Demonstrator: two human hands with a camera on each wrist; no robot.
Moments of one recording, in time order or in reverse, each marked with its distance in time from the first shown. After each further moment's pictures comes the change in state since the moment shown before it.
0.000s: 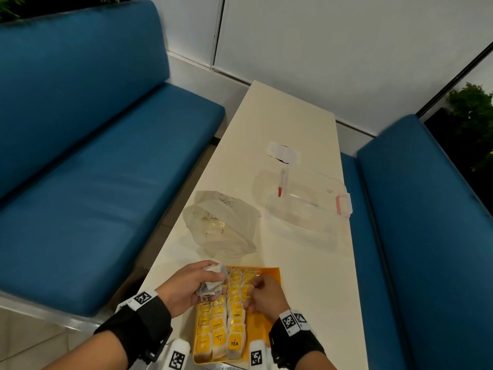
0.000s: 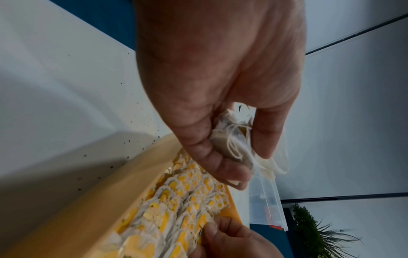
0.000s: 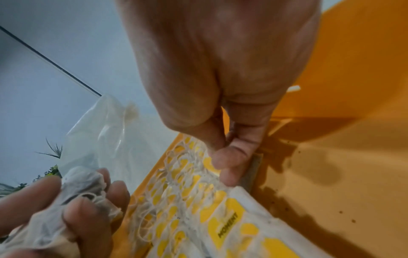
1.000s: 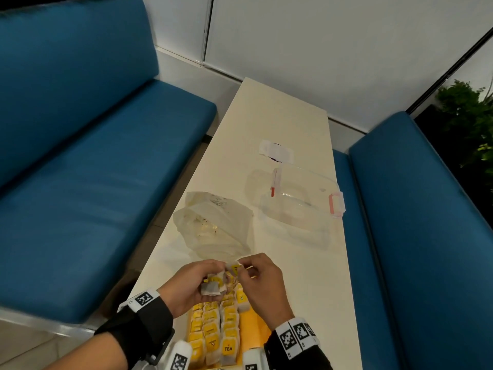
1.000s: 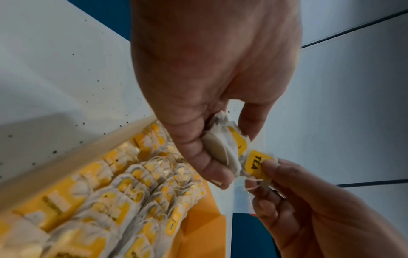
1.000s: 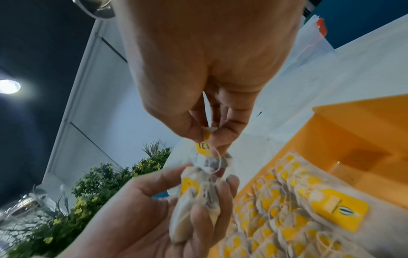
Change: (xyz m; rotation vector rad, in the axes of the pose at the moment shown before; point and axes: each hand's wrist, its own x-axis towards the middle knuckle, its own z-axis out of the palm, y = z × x) left_hand 0.013 0.010 0.020 -0.061 0.034 -0.029; right_hand -0.047 -0.055 -0.009 -0.143 0.298 -0.572
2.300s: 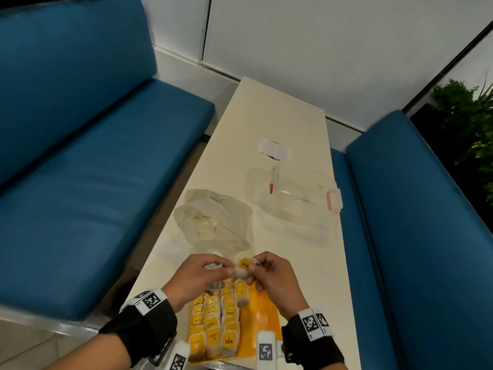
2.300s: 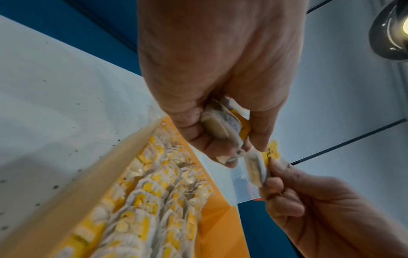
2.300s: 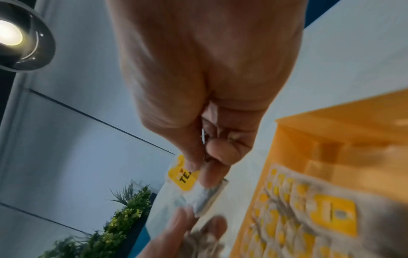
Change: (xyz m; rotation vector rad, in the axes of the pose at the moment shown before) left_hand 0.001 -0.010 -0.004 0.479 0.053 0.364; right_hand 0.000 0.005 -0.031 0.380 -0.175 0.274
